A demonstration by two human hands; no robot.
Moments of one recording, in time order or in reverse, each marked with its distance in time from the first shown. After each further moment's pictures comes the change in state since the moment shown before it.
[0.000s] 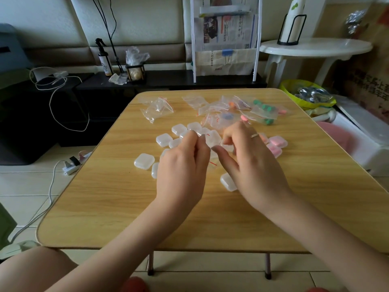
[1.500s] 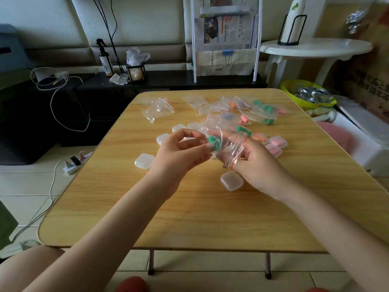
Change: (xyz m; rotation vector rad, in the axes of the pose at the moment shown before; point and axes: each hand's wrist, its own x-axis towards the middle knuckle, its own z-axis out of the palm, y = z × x) left_hand 0.027 -0.011 -0.007 -0.988 -0.336 -0.714; right_hand 0.004 0.025 0.005 0.750 -0.336 0.463
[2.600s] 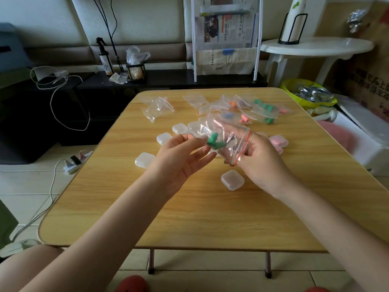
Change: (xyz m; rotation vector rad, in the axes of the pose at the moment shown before) left_hand 0.001 0.003 0.001 -0.279 0.006 -0.169; right_hand 0.003 0.001 0.000 0.025 0.112 -0.085
